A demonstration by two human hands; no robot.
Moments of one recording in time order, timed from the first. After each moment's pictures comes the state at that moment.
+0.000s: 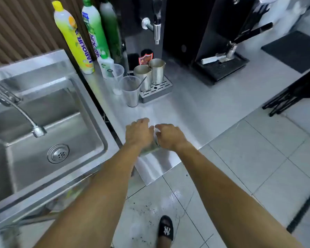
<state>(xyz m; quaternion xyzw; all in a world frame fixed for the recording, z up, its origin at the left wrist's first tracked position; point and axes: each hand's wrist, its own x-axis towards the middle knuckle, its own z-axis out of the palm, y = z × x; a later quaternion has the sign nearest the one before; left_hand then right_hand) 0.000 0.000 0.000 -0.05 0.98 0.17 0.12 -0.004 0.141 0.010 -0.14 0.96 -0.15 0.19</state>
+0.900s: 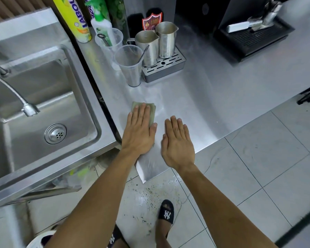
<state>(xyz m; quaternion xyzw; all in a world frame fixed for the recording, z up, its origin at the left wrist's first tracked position) 0.019 -0.001 -0.083 -0.02 0.99 0.14 0.05 0.039 0.162 -0.103 -0.13 0.98 -0.17 -0.02</state>
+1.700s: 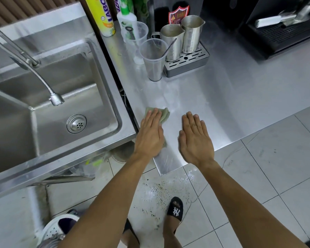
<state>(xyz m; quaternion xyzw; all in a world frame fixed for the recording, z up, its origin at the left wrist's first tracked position) 0.062 -0.015 -0.069 -0.07 0.95 0.31 0.00 0.038 0.164 -0.098 -0.17 0.97 -0.16 0.03</state>
